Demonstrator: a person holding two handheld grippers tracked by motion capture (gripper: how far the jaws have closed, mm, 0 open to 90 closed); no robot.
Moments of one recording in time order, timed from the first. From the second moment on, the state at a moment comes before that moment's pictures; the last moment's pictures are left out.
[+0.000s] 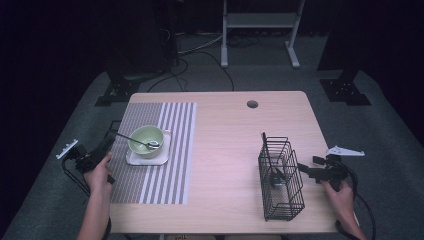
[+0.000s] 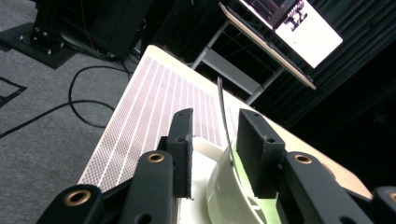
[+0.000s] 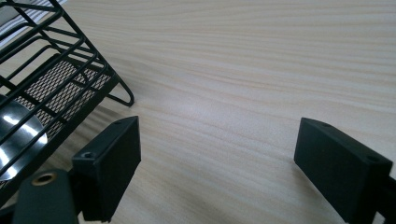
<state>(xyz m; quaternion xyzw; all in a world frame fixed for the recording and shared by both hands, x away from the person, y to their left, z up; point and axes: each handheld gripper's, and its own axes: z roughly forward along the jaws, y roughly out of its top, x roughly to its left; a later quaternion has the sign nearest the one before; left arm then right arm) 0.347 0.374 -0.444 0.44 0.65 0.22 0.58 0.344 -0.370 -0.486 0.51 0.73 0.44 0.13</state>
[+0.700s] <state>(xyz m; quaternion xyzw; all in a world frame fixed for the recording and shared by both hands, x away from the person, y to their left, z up) 0.333 0.365 -0.454 0.48 0.64 0.21 0.55 0.343 -0.368 -0.486 0.51 0.73 0.44 0.14</state>
